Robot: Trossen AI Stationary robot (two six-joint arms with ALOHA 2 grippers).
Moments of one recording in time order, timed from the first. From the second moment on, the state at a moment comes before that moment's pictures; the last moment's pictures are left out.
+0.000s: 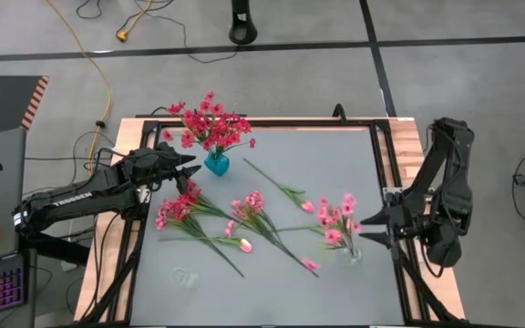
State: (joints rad) left arm 0.43 0.47 0.35 -0.26 -0.09 -0.17; right arm 1.21 0.84 0.83 -0.91 1.09 1.06
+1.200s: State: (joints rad) left arm 0.30 0.51 0.41 -0.44 0.18 -0.13; right arm 0.58 0.83 0.83 -1.01 1.02 1.06
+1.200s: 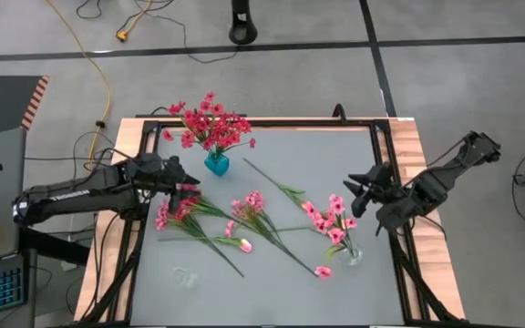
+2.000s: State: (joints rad) left arm 0.12 0.85 0.41 -0.08 0.16 -0.18; right arm 0.44 0.83 0.83 -1.00 0.94 1.04
